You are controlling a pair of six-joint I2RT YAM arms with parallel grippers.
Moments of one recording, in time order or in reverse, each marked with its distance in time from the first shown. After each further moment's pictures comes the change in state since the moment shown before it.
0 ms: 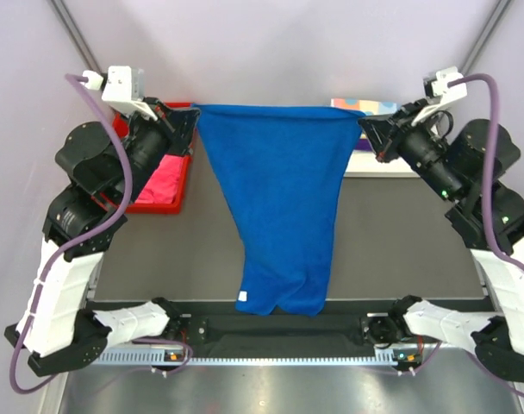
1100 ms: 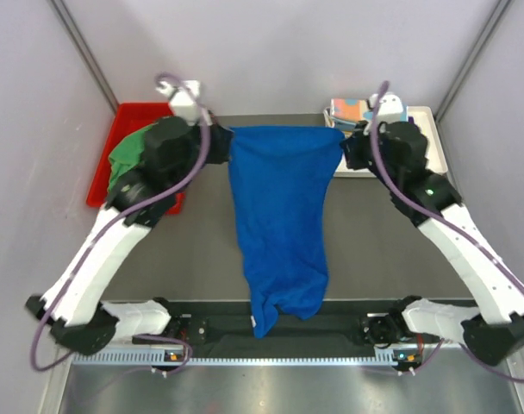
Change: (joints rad) left arm 0.008 0.178 -0.249 0.050 -0.030 -0.116; right arm -0.088 0.167 -0.372 0.153 0.108 0.050
